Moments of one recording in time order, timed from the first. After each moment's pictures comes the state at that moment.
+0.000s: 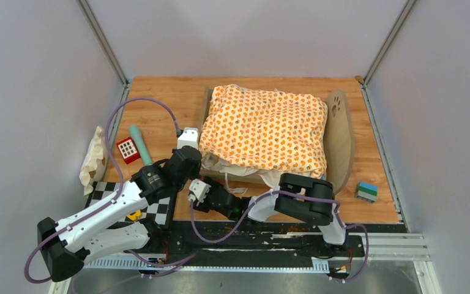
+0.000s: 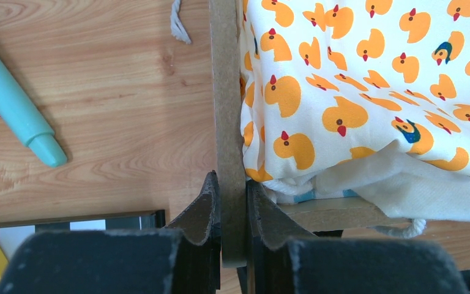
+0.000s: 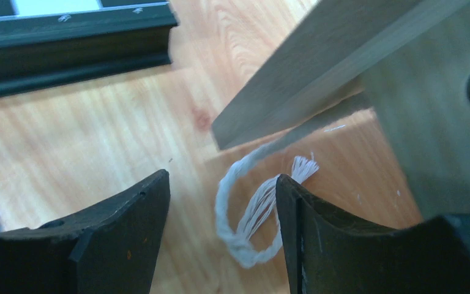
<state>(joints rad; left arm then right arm) -0.89 0.92 0.83 -0.63 -0.56 -0.50 1.33 2.01 0.85 0.83 0.35 -0.21</state>
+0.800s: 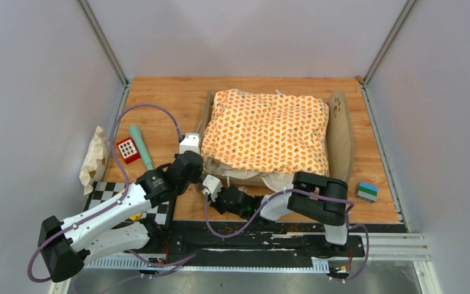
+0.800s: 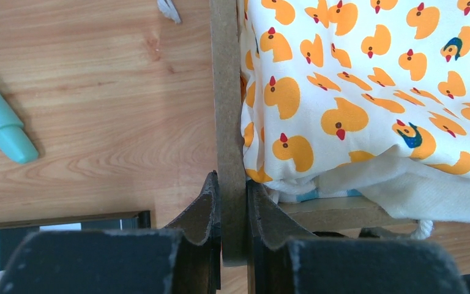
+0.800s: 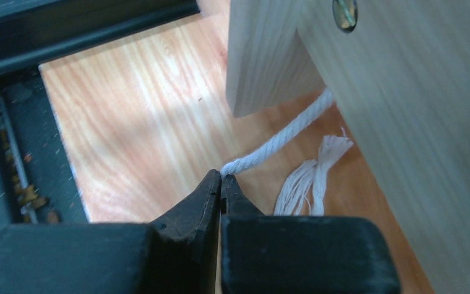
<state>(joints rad) -0.88 0.92 0.73 -0.54 -0.53 -0.52 1.28 1.93 0.75 0.79 0.19 0.03</state>
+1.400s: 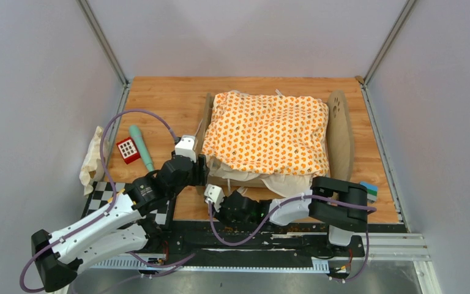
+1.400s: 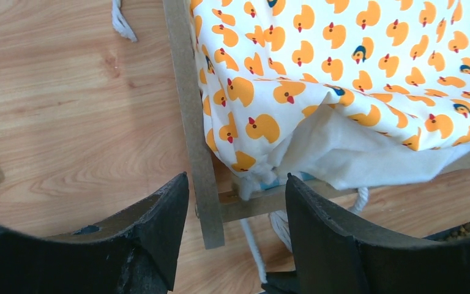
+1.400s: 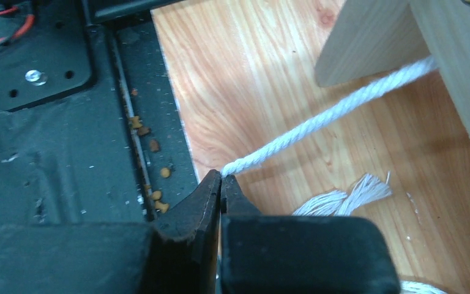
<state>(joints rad) -0.89 0.79 0.67 -0.48 -0.44 -0.49 1.34 1.76 0.67 0.61 0.05 0.11</state>
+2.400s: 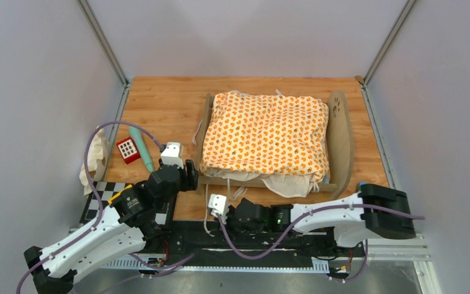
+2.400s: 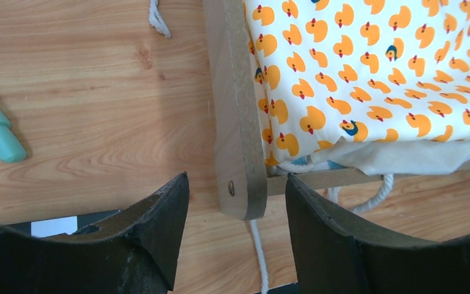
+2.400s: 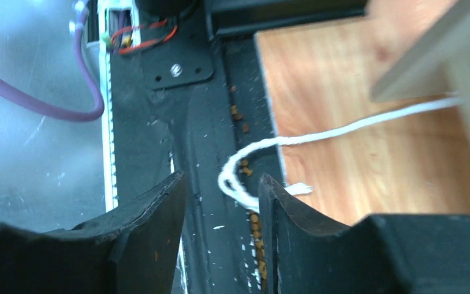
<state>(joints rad) -0.89 0.61 0.60 -0.54 -0.50 -0.52 1.48 1.46 0.66 0.34 -0.01 0.11</state>
